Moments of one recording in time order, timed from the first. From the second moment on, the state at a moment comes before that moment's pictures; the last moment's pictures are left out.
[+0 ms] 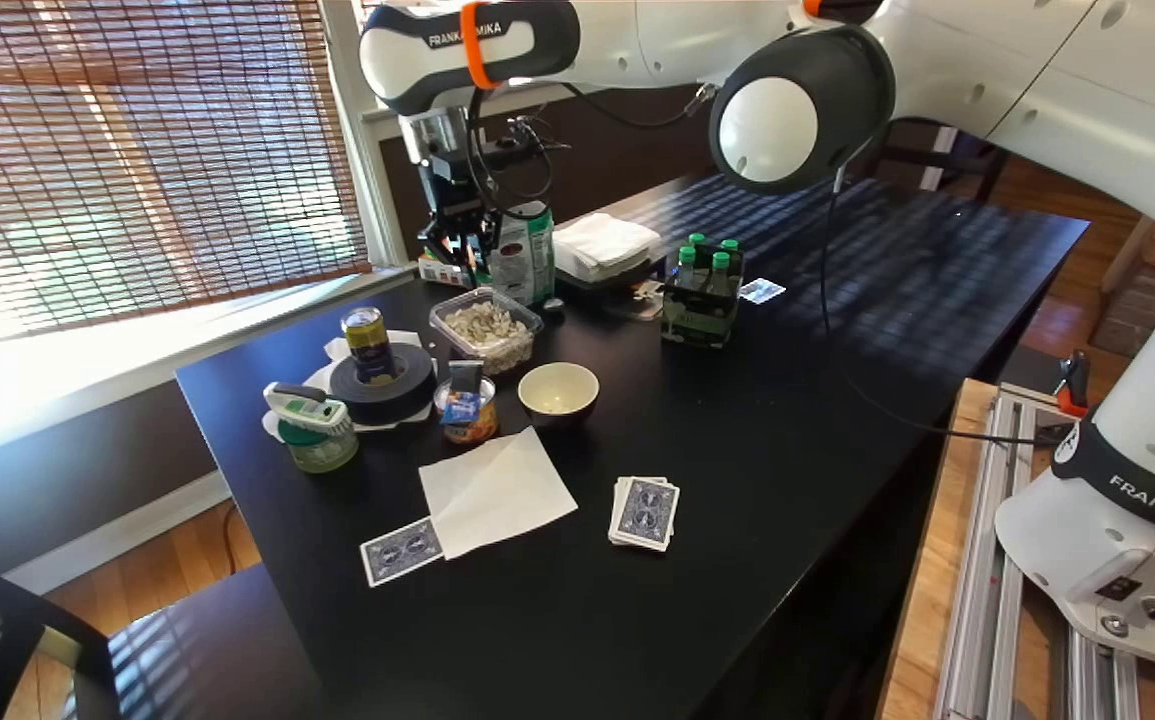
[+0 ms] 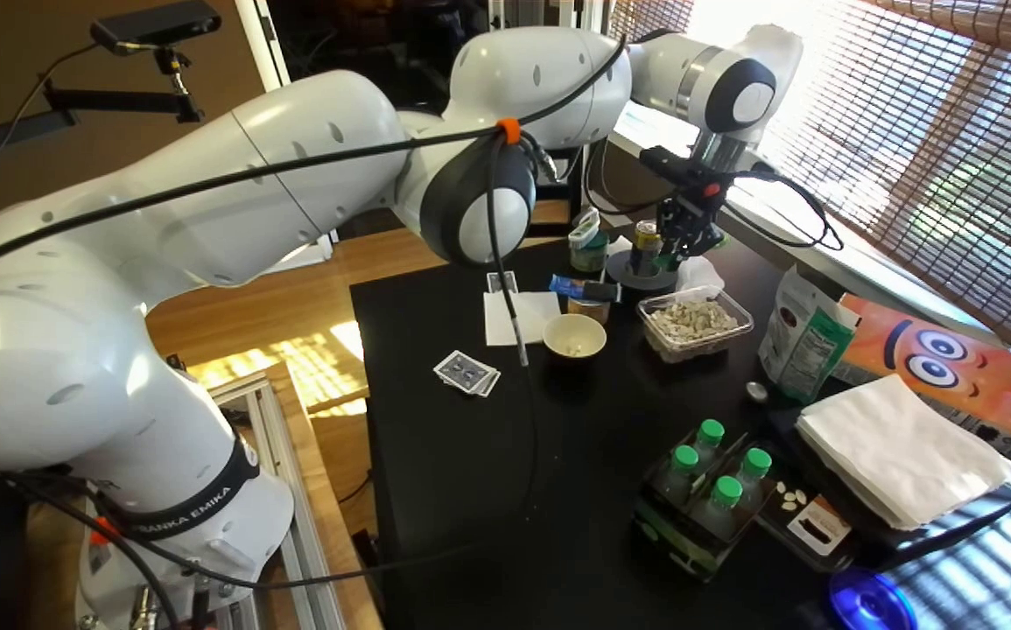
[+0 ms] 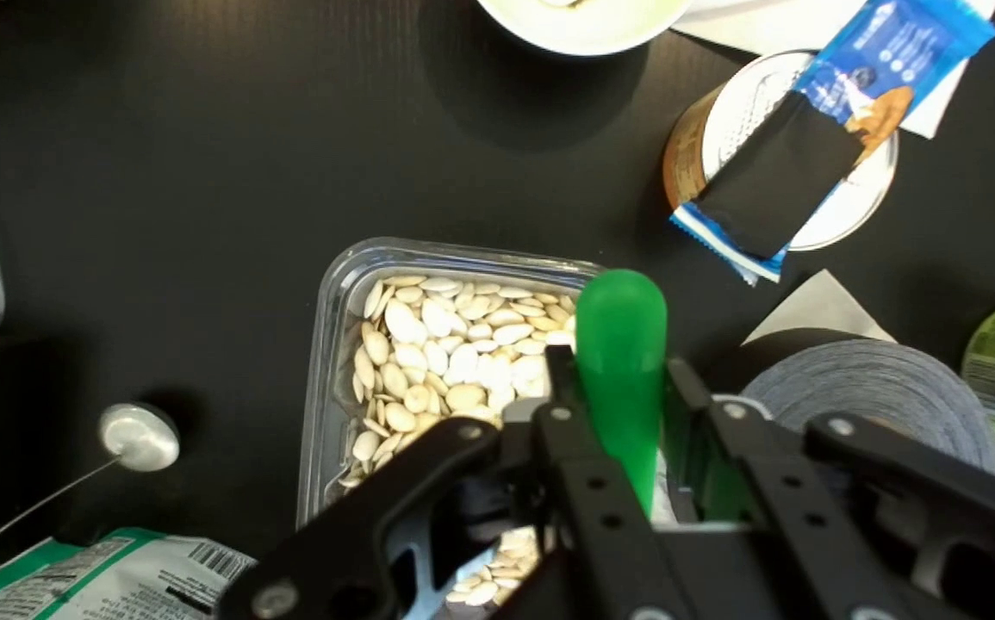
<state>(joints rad) 0.01 1.26 0.02 -0.45 0.03 1.49 0.15</state>
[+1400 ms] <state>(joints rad) 0.02 1.14 0.02 -0.44 0.02 1.43 0.09</state>
